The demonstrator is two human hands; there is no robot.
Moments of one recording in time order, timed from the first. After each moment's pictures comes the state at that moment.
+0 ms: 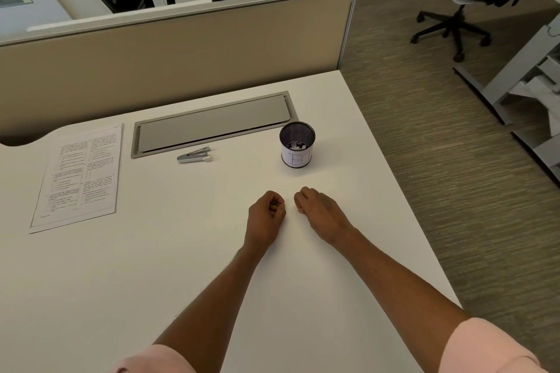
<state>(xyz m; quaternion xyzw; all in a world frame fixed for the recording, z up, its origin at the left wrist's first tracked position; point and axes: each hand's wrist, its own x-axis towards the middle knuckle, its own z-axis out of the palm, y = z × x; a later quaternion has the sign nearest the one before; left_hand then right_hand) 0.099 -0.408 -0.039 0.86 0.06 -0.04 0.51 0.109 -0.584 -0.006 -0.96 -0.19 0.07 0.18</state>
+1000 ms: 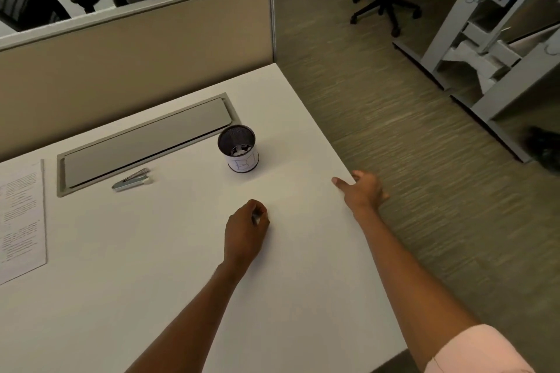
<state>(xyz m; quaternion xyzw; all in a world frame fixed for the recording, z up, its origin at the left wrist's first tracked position) 0.093 -0.463 -0.028 0.91 0.00 -0.09 0.41 0.121 -0.743 -0.040 -0.83 0.43 -0.02 0.36</state>
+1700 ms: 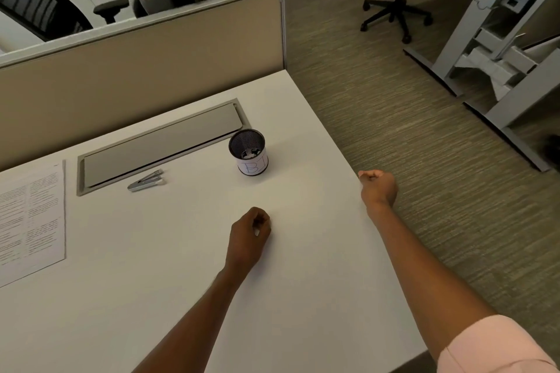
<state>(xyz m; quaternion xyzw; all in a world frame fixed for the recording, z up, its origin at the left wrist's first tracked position) 0.084 -0.447 -0.027 0.88 -0.01 -0.10 0.46 0.125 -0.756 -0.023 -0.74 0.44 -0.10 0.49</state>
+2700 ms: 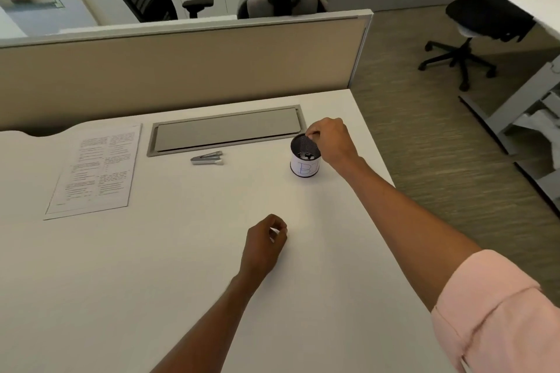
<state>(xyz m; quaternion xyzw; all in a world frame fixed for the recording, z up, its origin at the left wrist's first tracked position) 0.043 -0.399 -0.011 0.85 0.08 -0.05 0.53 0.245 -0.580 0.099 -0.96 -0.07 -0.04 0.28</state>
